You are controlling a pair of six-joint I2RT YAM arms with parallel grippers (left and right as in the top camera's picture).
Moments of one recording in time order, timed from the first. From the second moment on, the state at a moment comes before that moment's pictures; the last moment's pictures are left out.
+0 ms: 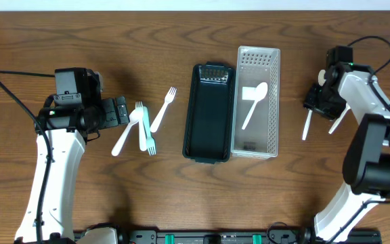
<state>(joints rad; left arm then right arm) 0.09 1.35 1.08 -0.84 0.08 -0.12 -0.14 1.99 1.37 -0.87 0.06 0.40</state>
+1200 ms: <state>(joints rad) 0.09 1.35 1.08 -0.84 0.08 -0.12 -0.14 1.92 1.35 -0.87 0.00 0.41</state>
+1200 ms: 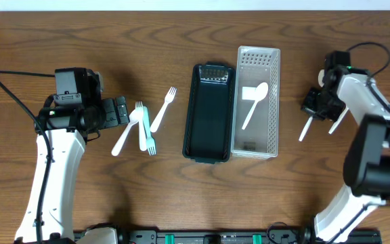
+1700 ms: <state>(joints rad) 0.09 1.35 1.08 -0.84 0.08 -0.12 0.19 1.64 1.42 -0.78 -0.06 0.40</state>
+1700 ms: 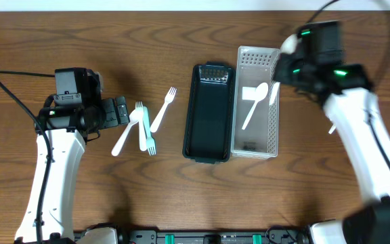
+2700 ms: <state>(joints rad) 0.09 1.35 1.08 -0.84 0.08 -0.12 -0.25 1.73 1.37 -0.75 0.09 0.22</state>
